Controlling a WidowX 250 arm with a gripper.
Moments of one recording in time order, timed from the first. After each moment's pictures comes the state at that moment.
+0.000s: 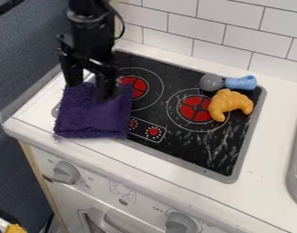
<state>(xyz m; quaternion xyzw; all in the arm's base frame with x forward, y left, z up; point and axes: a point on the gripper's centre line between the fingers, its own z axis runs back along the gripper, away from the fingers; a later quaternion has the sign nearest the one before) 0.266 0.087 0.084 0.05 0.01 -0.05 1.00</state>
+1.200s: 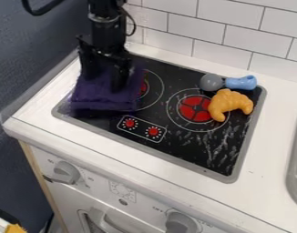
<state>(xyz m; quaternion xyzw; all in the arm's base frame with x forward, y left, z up) 0.333 0.102 0.055 0.03 0.01 -0.05 1.00</state>
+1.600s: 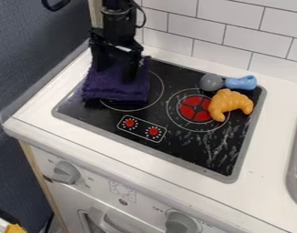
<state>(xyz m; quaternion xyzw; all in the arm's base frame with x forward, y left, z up) 0.359 0.082 0.054 0.02 0.00 -0.08 1.00</state>
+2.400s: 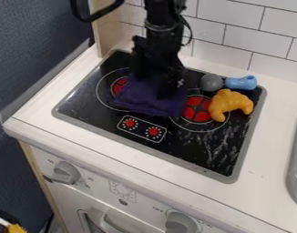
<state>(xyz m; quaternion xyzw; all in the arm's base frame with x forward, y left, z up) 0.340 -0.002 0.051 0.02 -0.01 -0.21 0.98</state>
